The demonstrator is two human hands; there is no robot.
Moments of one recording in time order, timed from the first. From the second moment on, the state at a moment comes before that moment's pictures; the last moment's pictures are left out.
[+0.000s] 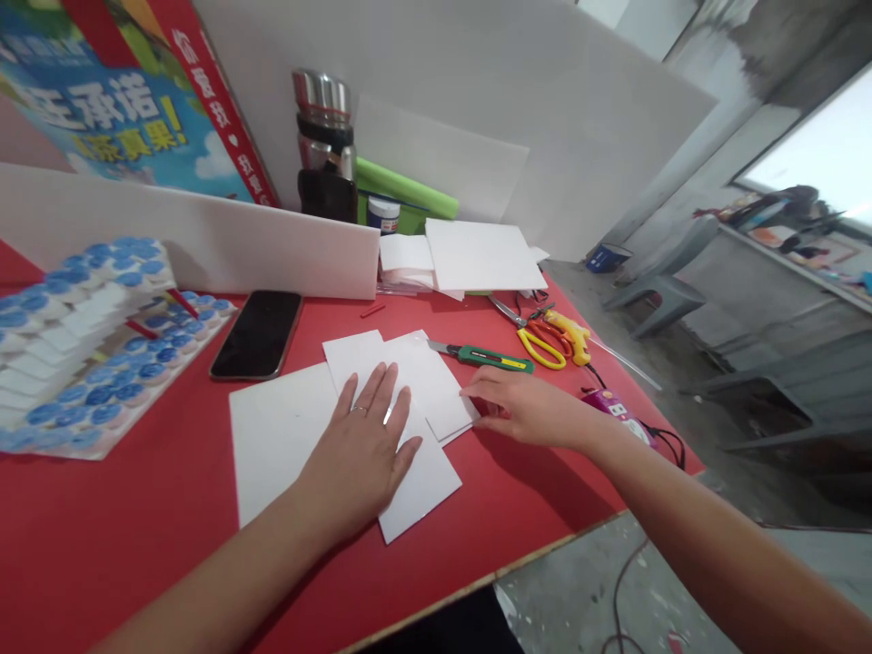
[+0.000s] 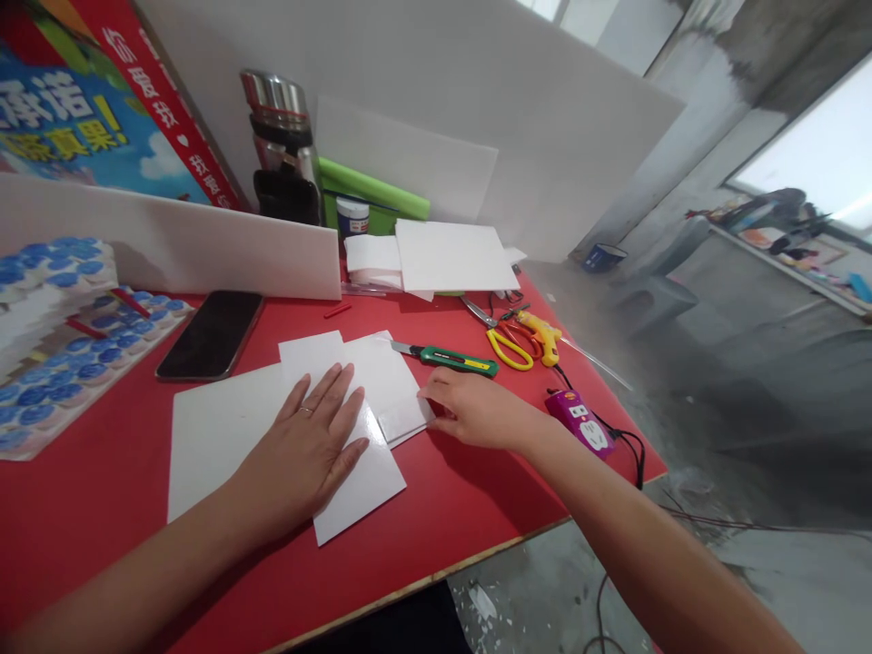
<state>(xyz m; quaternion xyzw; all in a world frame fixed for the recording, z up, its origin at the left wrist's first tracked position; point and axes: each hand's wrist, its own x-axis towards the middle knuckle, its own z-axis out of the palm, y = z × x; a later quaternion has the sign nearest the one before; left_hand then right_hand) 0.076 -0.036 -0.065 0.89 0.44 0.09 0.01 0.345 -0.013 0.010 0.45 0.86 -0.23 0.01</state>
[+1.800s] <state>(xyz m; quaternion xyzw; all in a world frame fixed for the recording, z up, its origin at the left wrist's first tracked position) 0.063 -0.030 -0.047 0.88 0.47 0.07 0.05 0.346 0.034 0.007 0.60 0.79 -0.01 0.09</state>
